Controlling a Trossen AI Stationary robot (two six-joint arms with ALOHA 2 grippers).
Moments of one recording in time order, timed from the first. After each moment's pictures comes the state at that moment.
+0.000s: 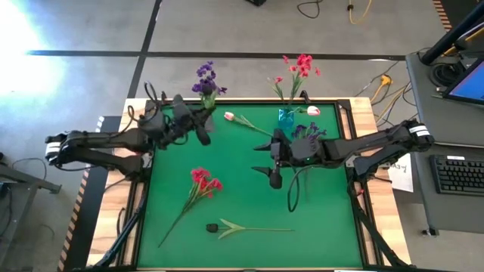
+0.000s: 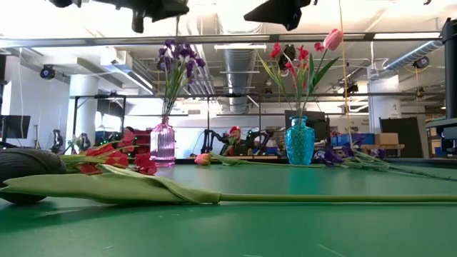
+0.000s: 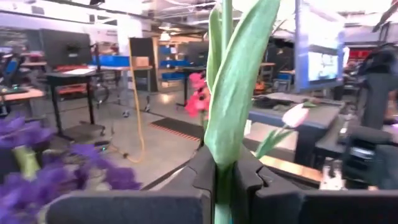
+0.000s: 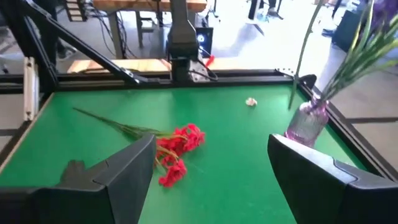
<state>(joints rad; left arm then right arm) 0.15 1.00 0.74 0.38 -0.46 0.02 0.14 1.36 1.02 0.02 0.24 0.04</state>
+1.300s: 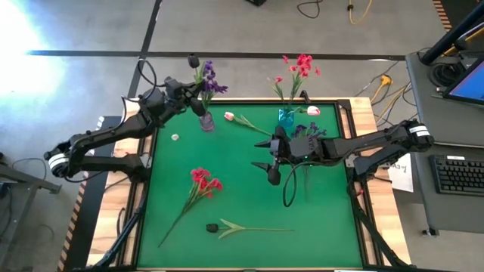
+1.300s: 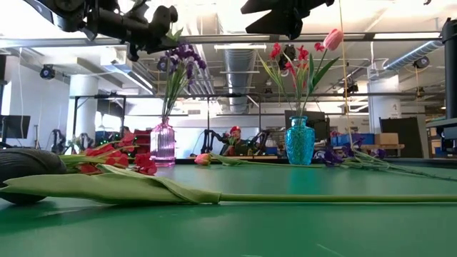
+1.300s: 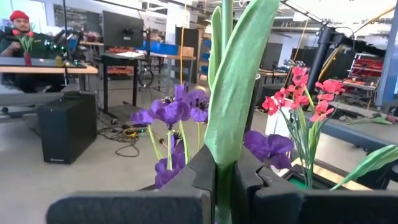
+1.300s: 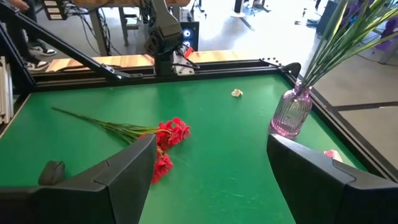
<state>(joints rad) 0.60 1.04 0.69 0.43 -0.20 -0.11 0.10 1.36 0.99 0.03 0.27 0.06</state>
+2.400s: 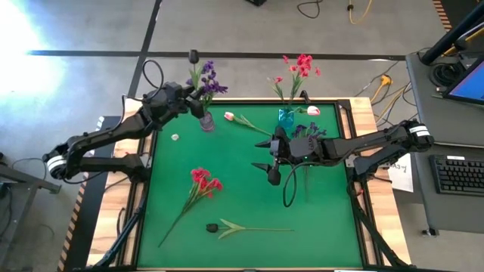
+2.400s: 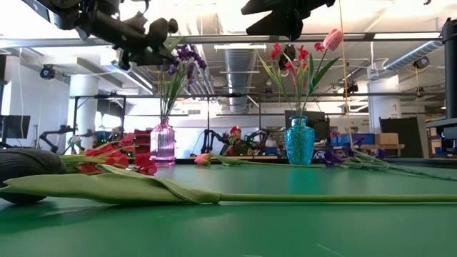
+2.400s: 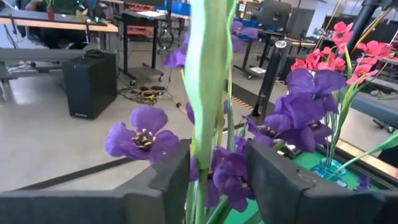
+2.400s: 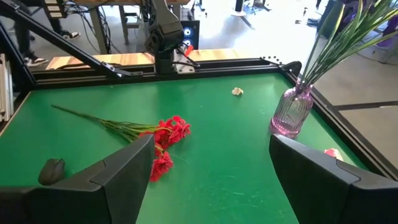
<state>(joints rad) 0.60 1.00 0.69 0.22 -0.28 -0.19 0.10 1.36 0.99 0.03 0.27 0.06</state>
